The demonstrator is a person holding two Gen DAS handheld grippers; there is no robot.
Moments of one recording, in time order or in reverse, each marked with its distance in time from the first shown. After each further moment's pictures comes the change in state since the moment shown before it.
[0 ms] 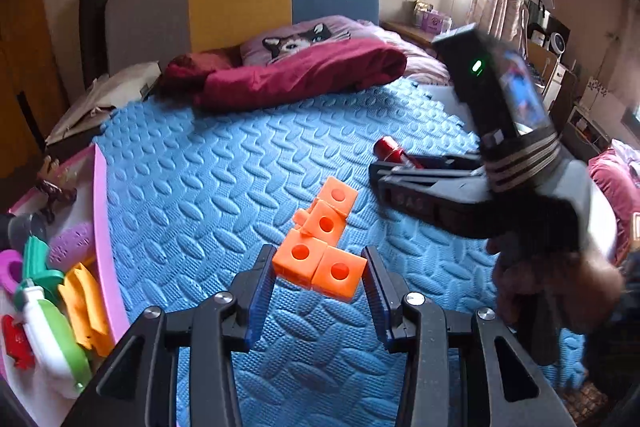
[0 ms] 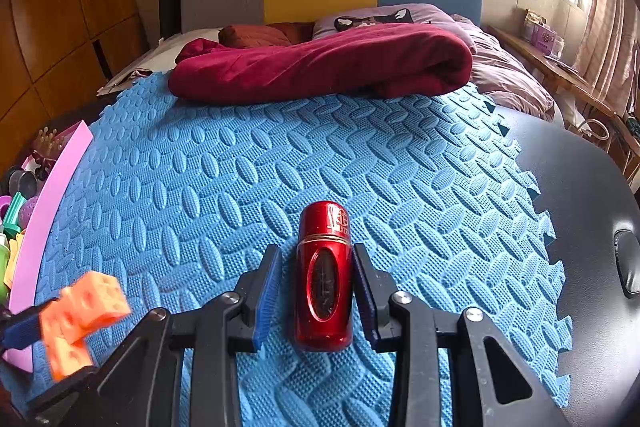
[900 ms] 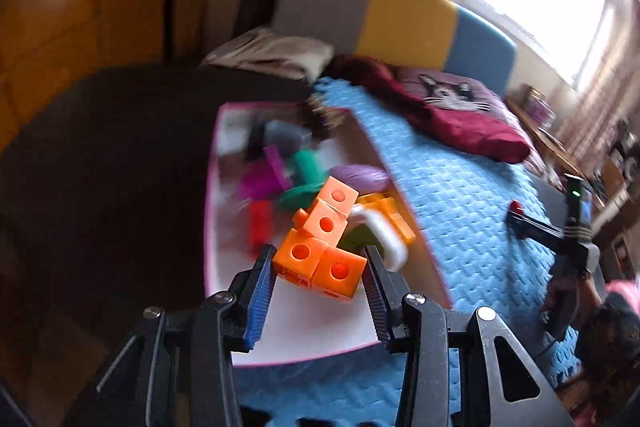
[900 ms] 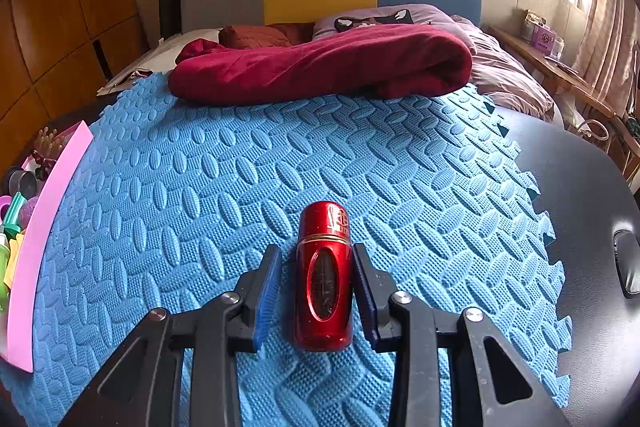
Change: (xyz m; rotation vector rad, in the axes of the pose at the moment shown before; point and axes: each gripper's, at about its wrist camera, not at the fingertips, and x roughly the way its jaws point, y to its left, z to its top) left arm -0.143 0.201 -0.089 -0.475 -0.020 0.218; right arm 0.000 0.000 0.000 0.000 -0.001 0.001
